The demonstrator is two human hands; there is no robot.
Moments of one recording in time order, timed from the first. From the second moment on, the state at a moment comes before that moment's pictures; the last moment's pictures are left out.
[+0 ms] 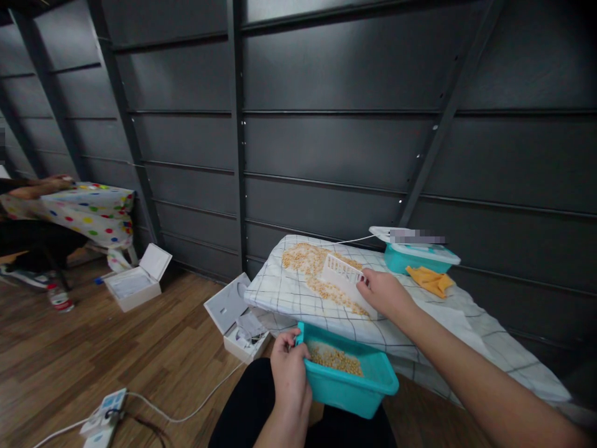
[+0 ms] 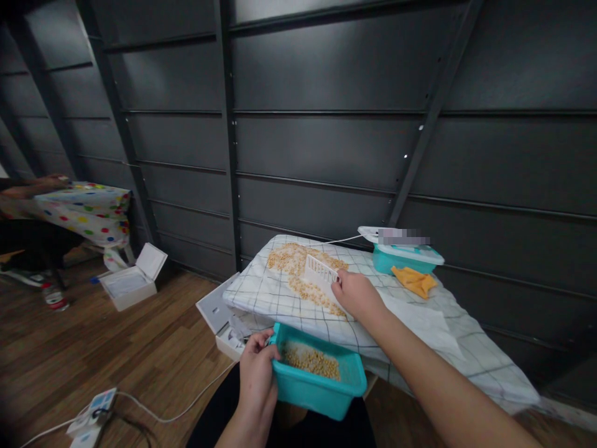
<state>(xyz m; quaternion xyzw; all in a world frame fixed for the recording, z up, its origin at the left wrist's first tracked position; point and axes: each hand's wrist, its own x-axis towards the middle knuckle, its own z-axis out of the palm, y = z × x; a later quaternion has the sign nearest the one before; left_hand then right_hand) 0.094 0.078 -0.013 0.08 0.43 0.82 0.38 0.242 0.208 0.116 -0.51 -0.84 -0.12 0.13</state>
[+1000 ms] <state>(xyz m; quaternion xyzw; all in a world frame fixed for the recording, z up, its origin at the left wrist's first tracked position) 0.094 0.078 -0.008 0.08 0.43 0.81 0.39 0.241 0.133 0.139 -0.57 -0.81 -0.09 0.09</state>
